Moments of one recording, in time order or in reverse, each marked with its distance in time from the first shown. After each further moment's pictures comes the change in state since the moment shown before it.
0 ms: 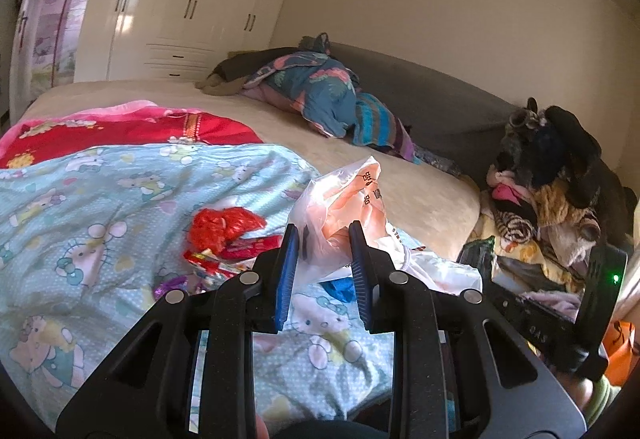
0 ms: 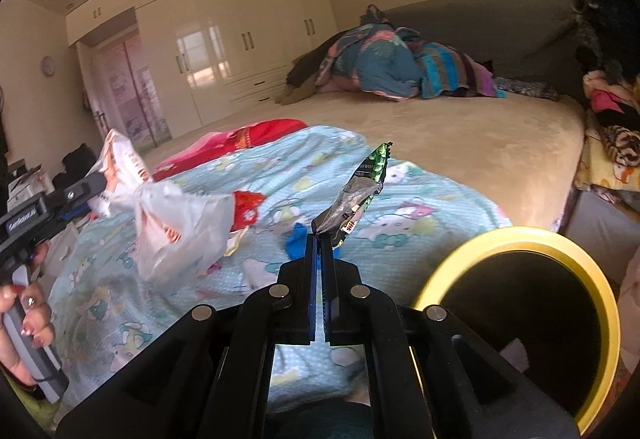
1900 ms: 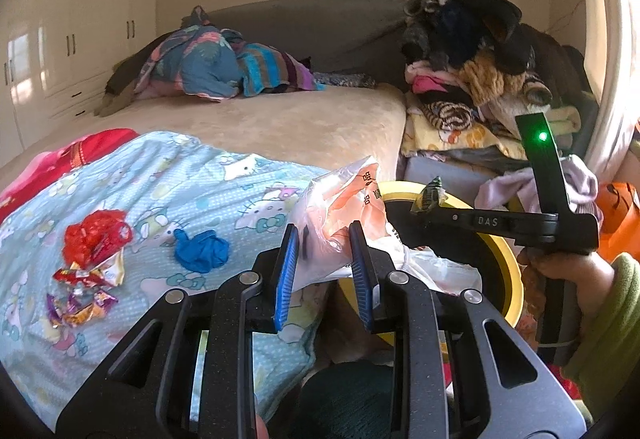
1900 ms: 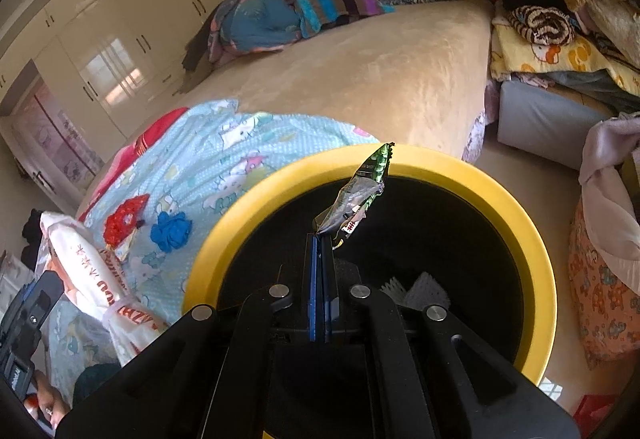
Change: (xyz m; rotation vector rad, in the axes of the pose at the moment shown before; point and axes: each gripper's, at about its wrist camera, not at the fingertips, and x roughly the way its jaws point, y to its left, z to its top) left arm 0.066 -0.163 -0.074 0.401 0.178 -0.193; right arm -0.001 -0.158 -0.032 0.321 0.199 -0.182
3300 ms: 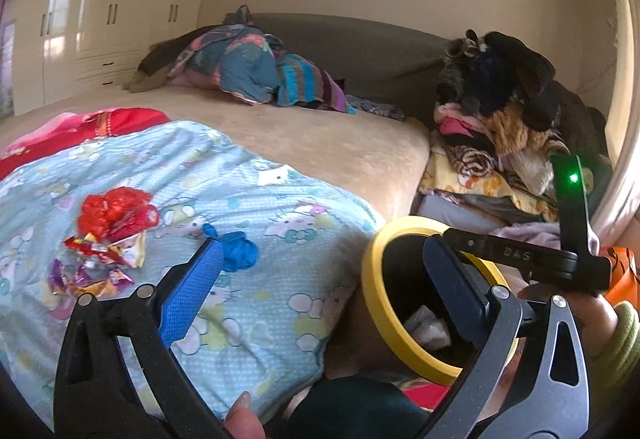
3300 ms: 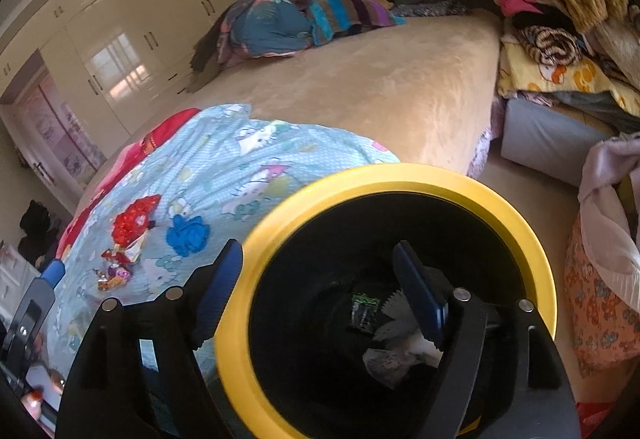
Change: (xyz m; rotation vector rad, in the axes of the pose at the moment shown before) left arm -0.023 0.046 0.000 -0.208 -0.084 0.050; right arm -0.017 0.040 0.012 -0.050 -0.041 0.020
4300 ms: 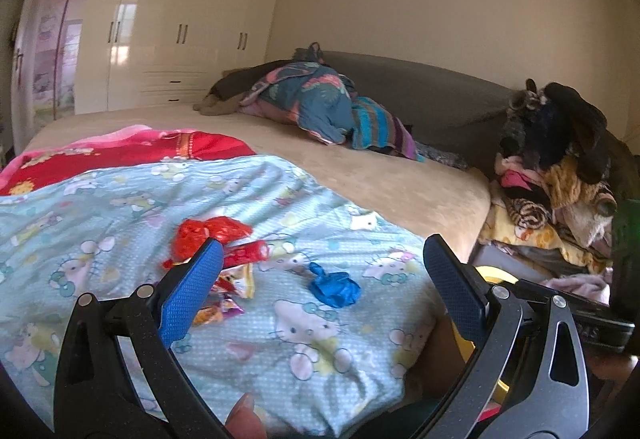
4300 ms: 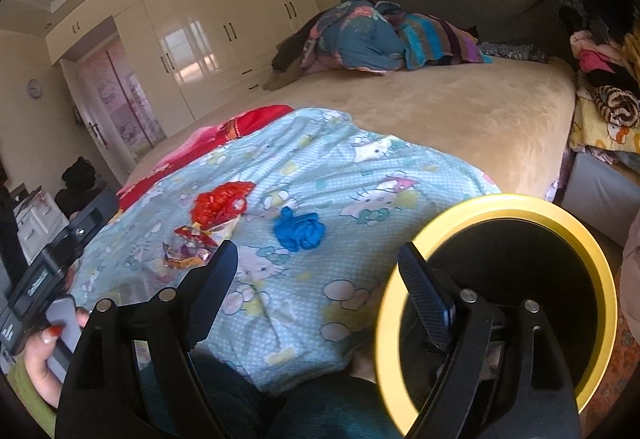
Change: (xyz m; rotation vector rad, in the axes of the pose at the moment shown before) left arm -0.051 0.079 0.014 -0.101 -0.148 0.210; right arm -0.012 0.110 -0.021 -0.191 -0.067 0.186
